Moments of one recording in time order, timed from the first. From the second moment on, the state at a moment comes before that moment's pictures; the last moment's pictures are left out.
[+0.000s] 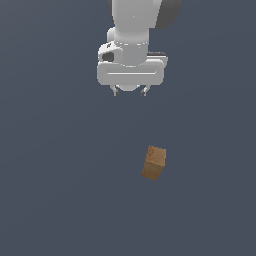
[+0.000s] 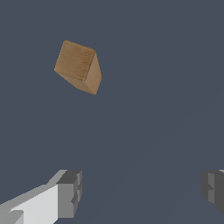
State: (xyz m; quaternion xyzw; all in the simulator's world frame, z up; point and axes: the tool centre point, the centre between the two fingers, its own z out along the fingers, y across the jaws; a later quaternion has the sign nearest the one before) arm -0.073 0.007 0.330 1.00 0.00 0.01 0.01
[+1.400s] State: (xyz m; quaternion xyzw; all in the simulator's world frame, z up) arm -0.038 0.029 0.313 1.00 -0.01 0.00 0.01
